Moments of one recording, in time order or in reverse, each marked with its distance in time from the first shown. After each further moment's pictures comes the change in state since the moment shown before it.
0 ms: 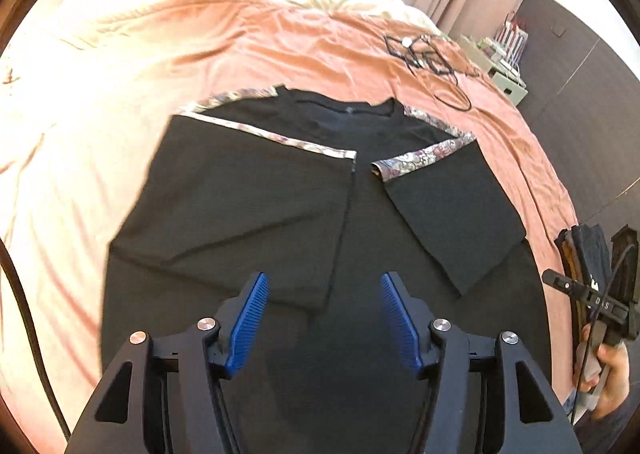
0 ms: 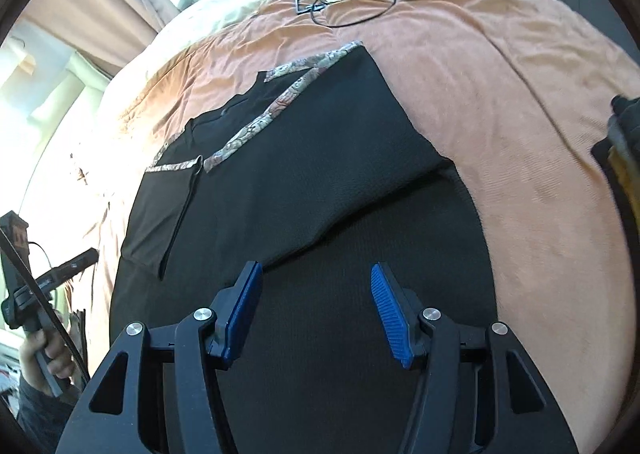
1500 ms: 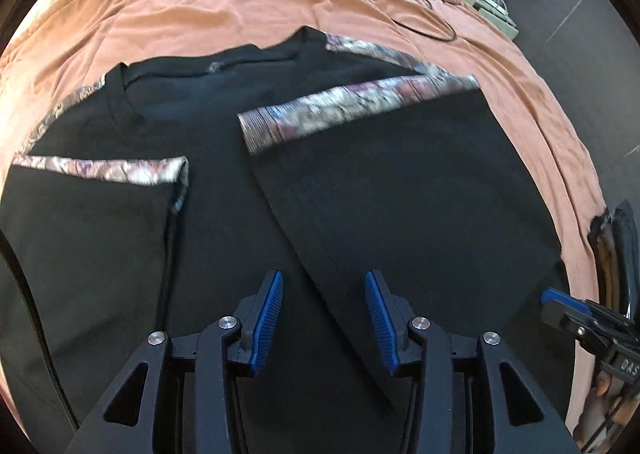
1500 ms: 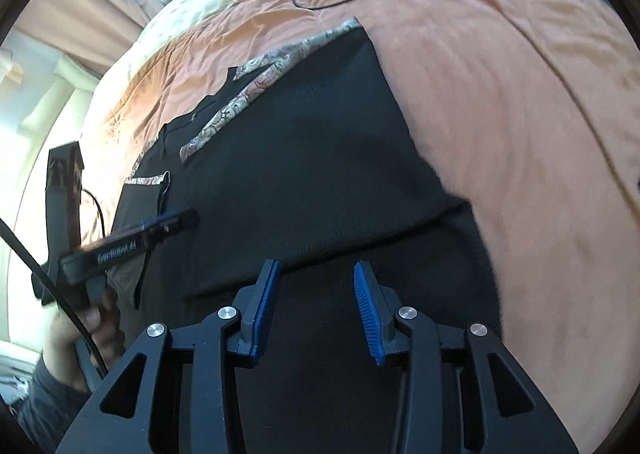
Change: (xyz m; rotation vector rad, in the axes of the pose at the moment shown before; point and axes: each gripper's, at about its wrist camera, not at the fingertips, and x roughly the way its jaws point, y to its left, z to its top) left arm 0.181 -0.115 0.054 0.137 0.169 -0.016; right arm 0.071 -0.036 0.046 0.057 0.062 0.044
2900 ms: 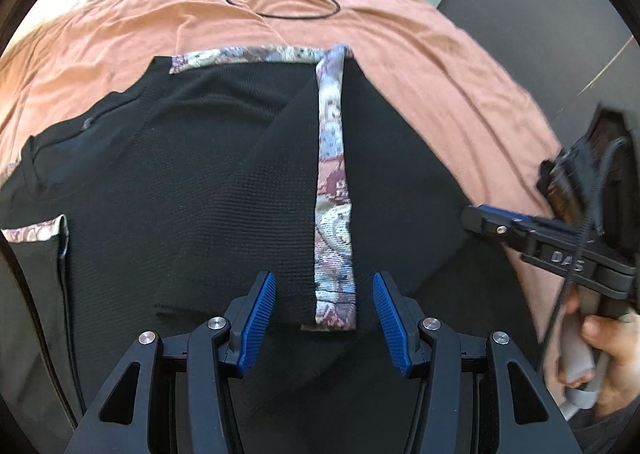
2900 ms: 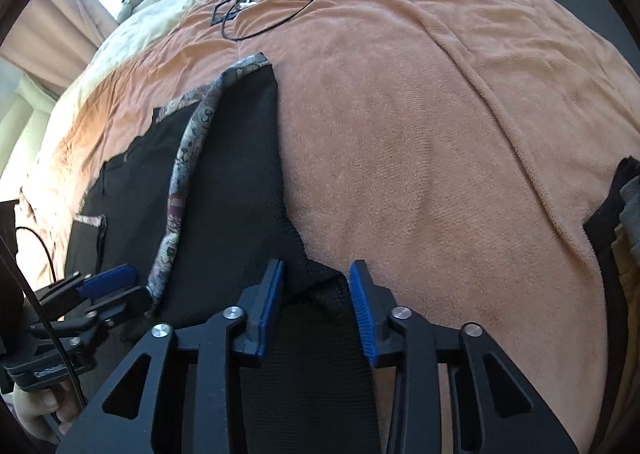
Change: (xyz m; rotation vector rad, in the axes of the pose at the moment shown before) left arm 0.012 -0.094 -0.001 0.224 0.019 -0.080; right arm -0.002 -0.018 0.021 0.017 -0.057 -0.194
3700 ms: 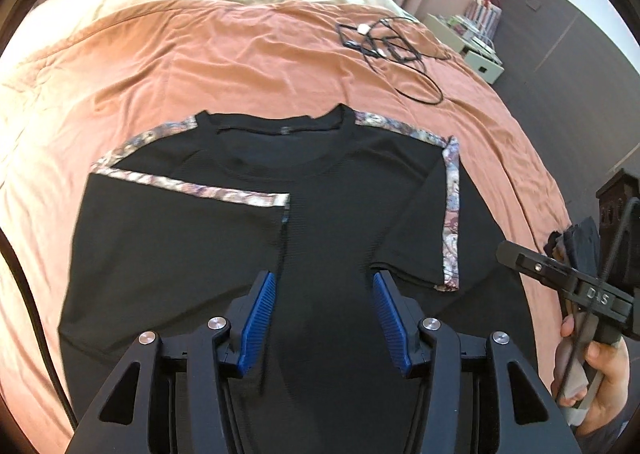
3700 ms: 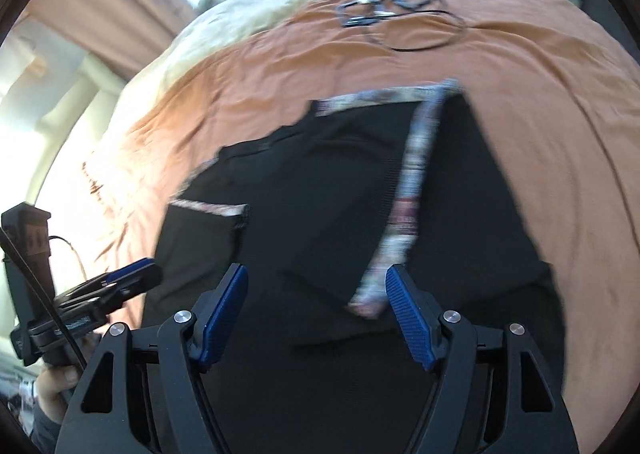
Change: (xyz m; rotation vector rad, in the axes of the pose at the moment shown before) left arm -0.134 0.126 -0.040 -0.231 -0.140 0.050; right arm -0.030 0.089 0.008 -0.071 -0.024 0.200
